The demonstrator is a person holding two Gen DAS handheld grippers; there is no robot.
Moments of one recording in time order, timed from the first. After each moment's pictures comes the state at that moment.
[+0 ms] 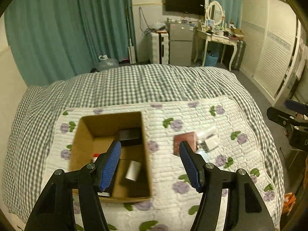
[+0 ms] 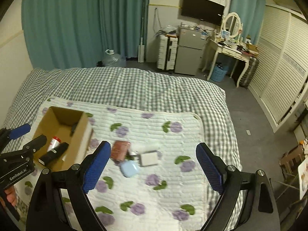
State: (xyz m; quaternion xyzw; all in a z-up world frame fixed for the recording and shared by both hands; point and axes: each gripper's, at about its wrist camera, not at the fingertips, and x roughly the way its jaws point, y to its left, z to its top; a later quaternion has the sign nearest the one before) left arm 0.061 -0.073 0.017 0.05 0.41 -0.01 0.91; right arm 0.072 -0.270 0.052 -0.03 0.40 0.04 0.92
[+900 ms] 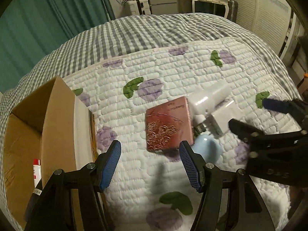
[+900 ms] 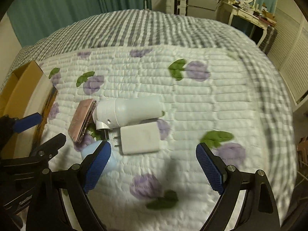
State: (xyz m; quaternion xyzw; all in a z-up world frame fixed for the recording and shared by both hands) left arm 0.150 -0.142 -0.154 0.12 0.50 -0.03 0.86; right arm 0.166 -0.281 -0.164 0.00 0.51 0.08 0.86
